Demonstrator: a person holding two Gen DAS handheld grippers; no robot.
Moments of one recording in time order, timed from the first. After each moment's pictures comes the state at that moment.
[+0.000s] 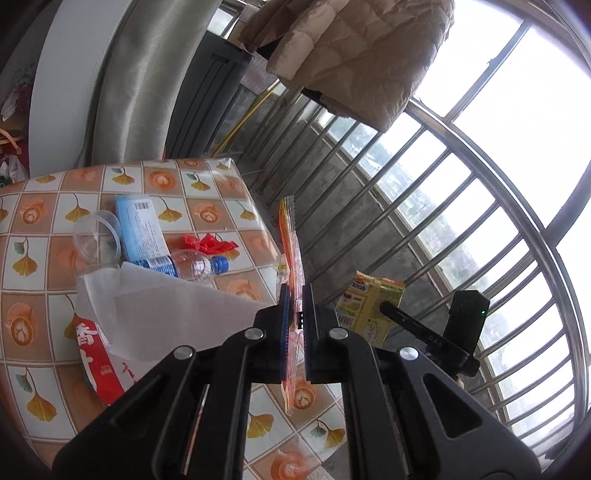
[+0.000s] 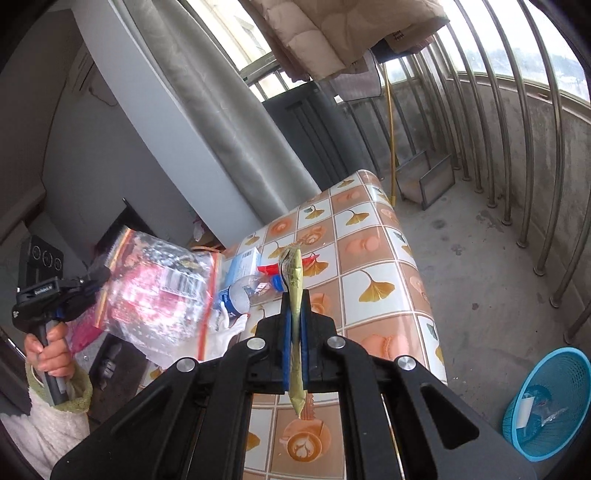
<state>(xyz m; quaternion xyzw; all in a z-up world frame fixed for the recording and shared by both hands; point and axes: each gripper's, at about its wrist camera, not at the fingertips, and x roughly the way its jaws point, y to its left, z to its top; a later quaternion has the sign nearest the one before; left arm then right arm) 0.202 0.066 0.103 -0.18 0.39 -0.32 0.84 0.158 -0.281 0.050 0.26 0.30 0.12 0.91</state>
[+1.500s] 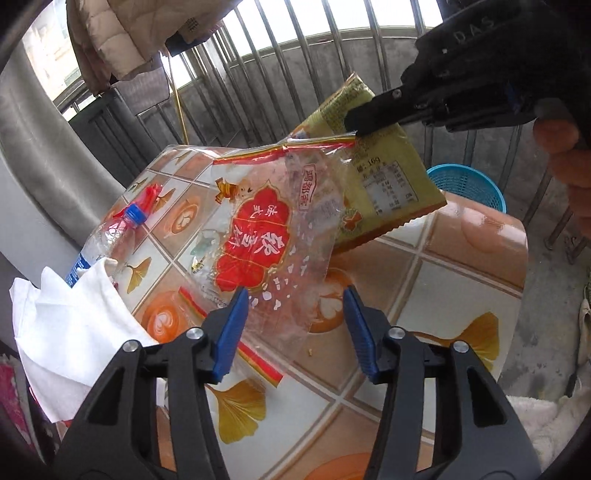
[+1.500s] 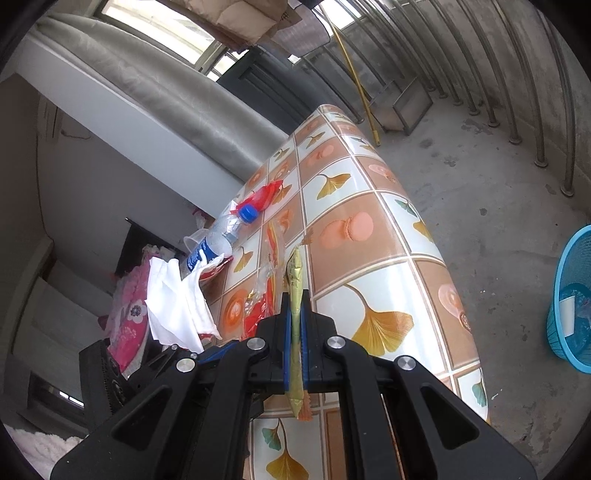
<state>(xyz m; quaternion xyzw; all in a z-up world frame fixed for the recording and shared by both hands) 0.072 -0.139 -0.072 0.29 0.34 -0.29 0.85 0.109 -0.307 -0.057 0.38 0.34 0.13 0.85</state>
